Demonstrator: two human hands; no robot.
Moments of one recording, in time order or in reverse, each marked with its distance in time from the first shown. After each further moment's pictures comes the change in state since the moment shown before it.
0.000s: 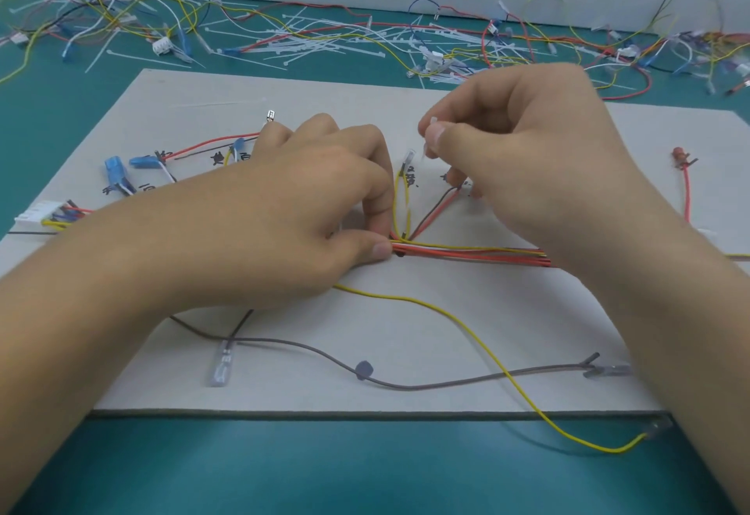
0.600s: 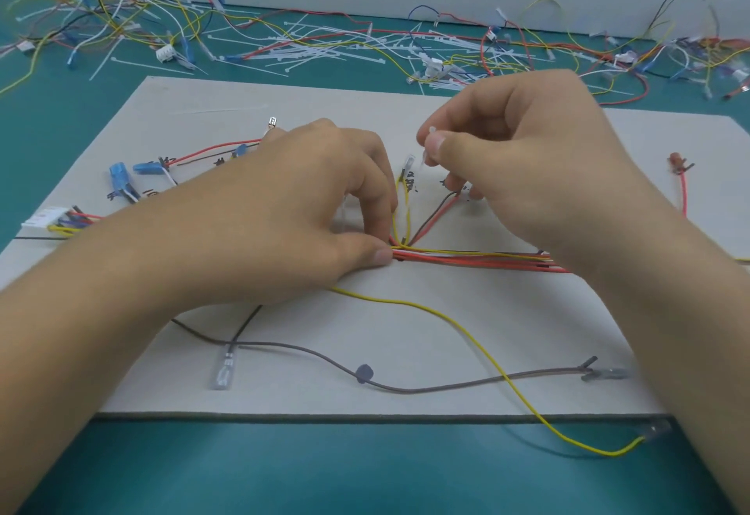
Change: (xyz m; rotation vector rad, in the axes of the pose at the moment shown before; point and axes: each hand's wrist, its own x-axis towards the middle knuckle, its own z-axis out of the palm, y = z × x) left_hand 0.001 0.000 -0.004 -0.146 0.070 -0.031; right_hand 0.002 0.000 -0.004 -0.001 -0.056 0.022
